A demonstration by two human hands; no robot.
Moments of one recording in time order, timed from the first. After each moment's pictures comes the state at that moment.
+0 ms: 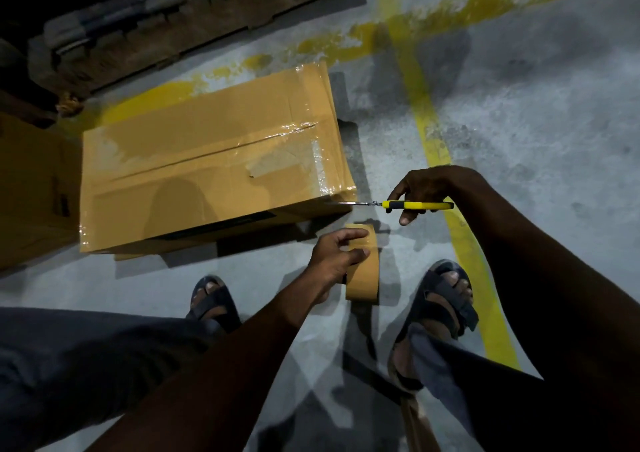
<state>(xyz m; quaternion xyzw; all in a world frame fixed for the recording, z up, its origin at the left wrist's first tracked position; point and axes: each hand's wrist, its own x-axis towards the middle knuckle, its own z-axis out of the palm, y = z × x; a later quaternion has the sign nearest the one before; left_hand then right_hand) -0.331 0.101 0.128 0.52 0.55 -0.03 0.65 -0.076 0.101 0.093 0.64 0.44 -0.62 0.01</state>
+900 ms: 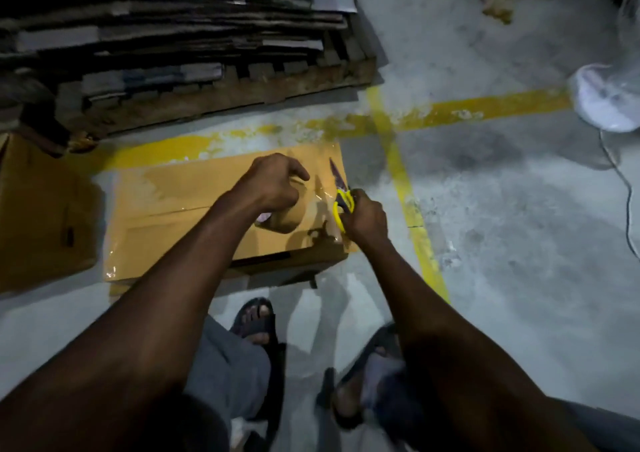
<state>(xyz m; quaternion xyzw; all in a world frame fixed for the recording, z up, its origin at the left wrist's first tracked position) -0.362 0.271 0.350 0.86 0.42 -0.05 0.28 -0.226 0.157 0.204 0.88 0.33 -0.22 -0.25</state>
